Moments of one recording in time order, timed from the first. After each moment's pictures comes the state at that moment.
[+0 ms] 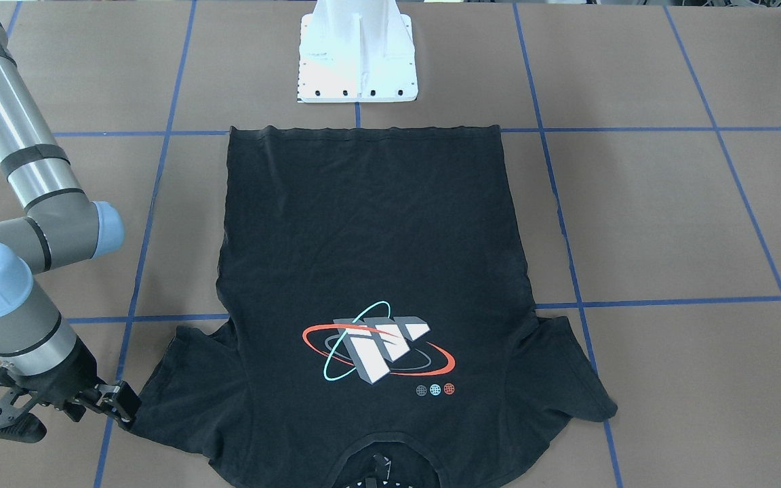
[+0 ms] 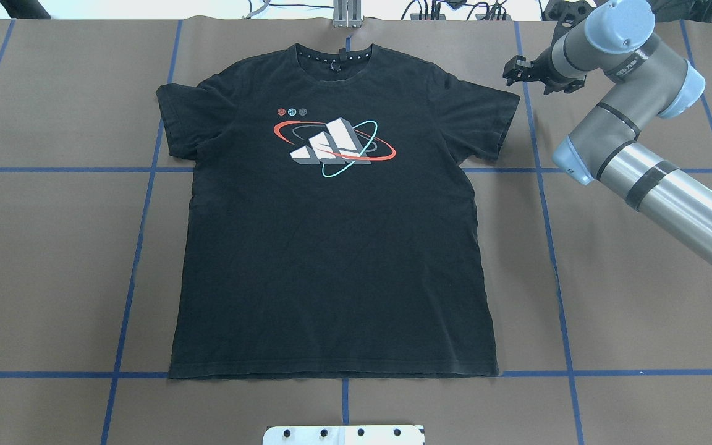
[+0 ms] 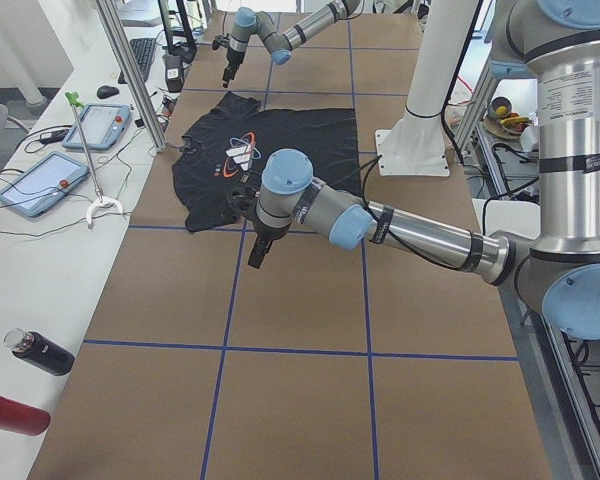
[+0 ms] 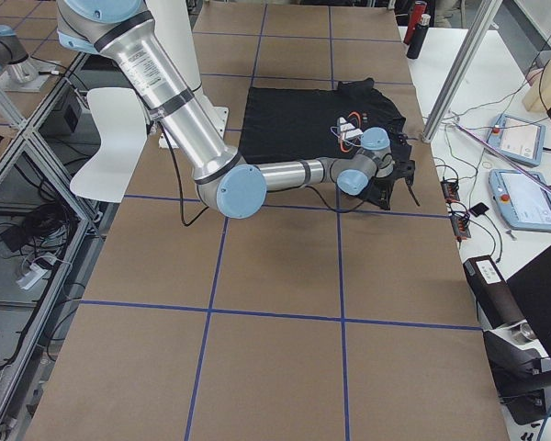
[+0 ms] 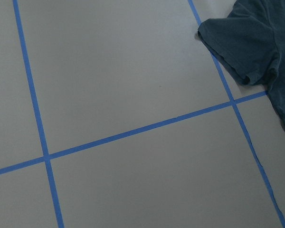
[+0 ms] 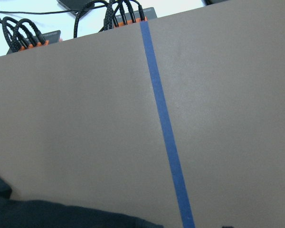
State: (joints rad) left arm -1.46 -1.44 -1.97 -1.85 -2.43 -0.18; right arm 0.97 -0.92 1.00 -0.82 1.88 1.13
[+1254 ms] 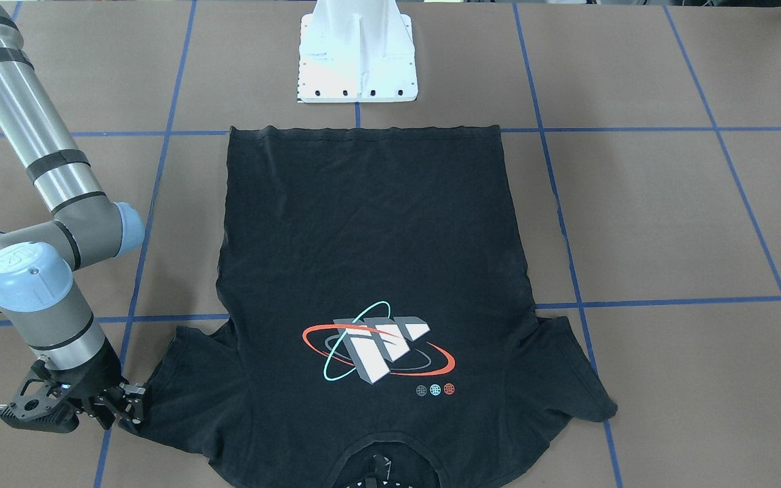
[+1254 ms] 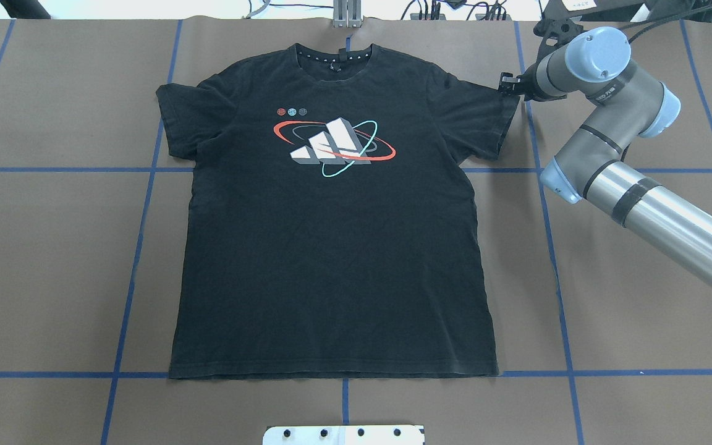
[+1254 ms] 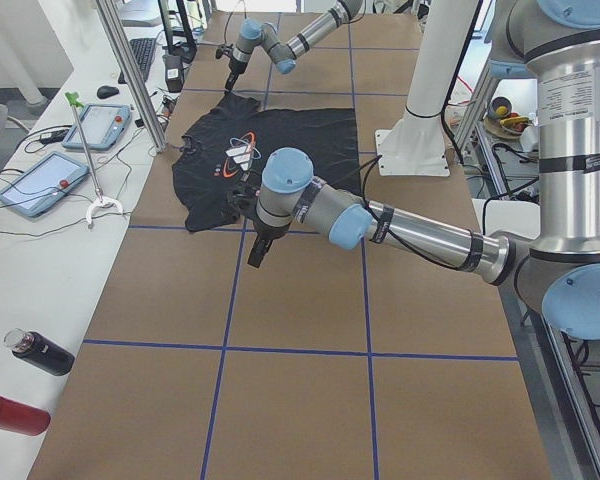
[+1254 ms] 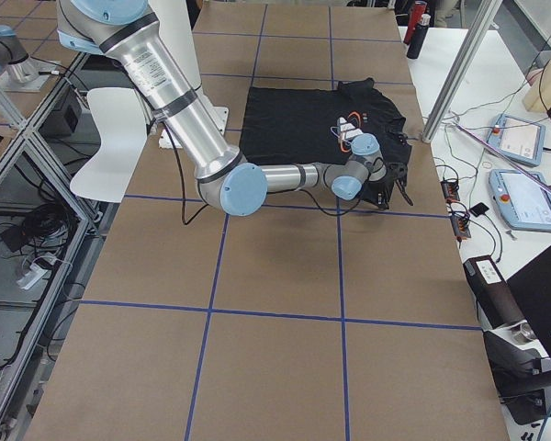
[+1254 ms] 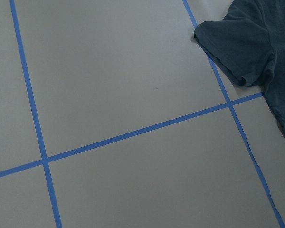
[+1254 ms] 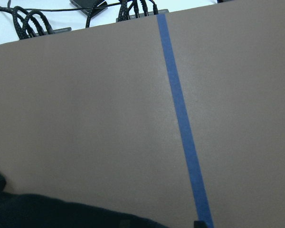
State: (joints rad) left arm -1.46 -1.44 -1.97 -1.85 -2.43 -0.17; right arm 0.93 -0.91 0.95 -0.73 1.80 1.12
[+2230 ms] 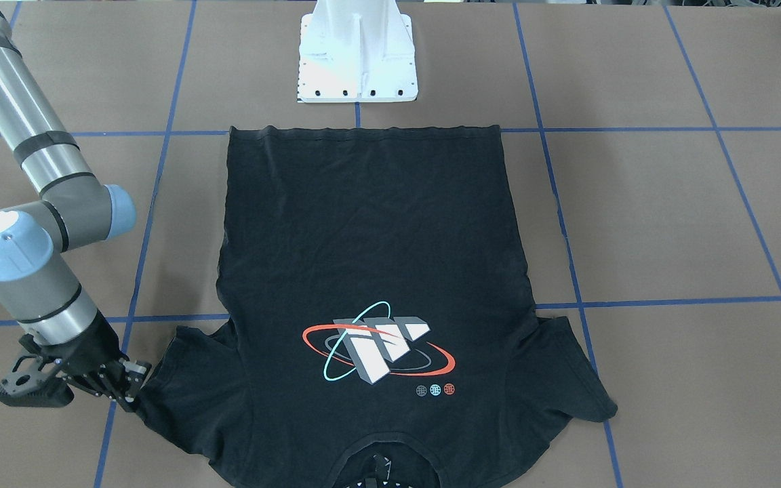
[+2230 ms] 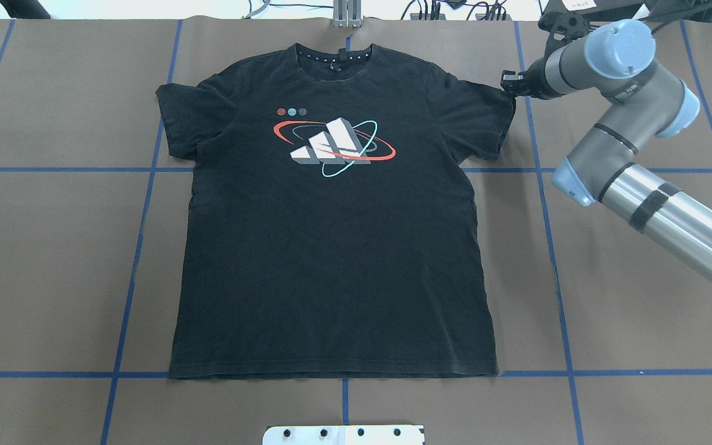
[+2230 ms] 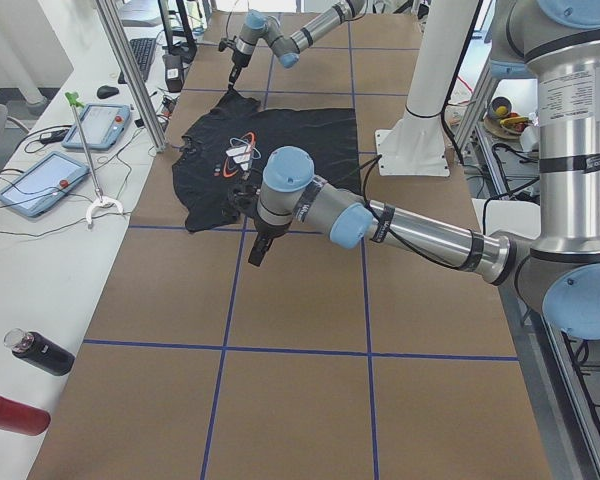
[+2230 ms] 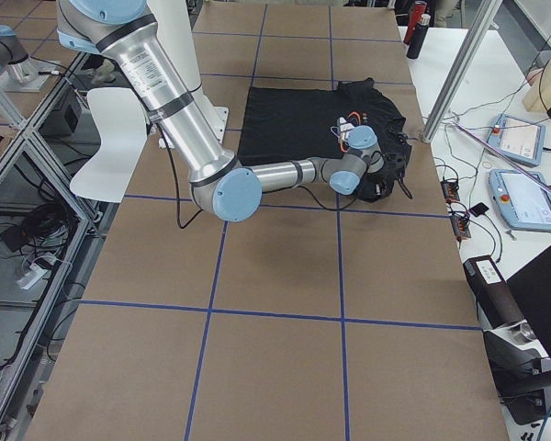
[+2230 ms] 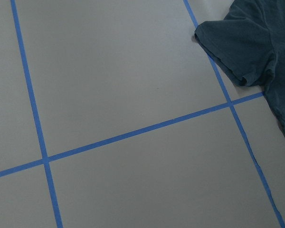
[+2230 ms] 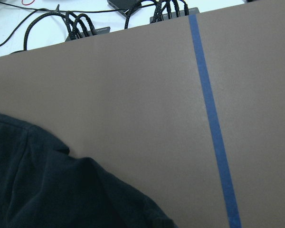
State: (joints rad) left arm -1.46 -1.44 -1.98 -1.85 -2.44 -0.18; right arm 0.94 -1.02 1.16 -0.73 1.90 1.13
